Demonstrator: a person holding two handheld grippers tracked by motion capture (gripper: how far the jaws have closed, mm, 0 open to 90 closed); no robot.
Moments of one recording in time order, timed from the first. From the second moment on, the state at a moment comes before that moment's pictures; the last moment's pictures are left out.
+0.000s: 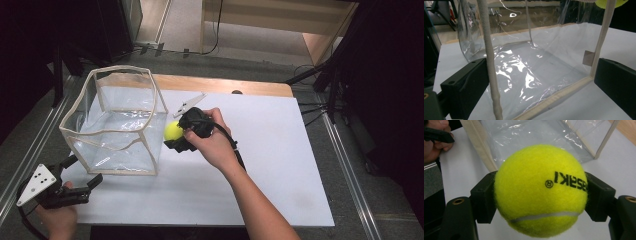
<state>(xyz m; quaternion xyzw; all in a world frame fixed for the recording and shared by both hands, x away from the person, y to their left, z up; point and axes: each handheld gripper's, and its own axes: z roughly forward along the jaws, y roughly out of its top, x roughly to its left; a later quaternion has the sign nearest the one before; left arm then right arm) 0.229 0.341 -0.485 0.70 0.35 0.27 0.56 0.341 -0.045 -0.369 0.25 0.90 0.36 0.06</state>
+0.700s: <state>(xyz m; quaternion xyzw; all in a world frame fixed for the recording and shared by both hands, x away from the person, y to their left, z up) 0.229 0.341 -0.485 0.70 0.35 0.27 0.56 0.344 -0.034 -0.333 0.23 0.89 0.38 0.06</state>
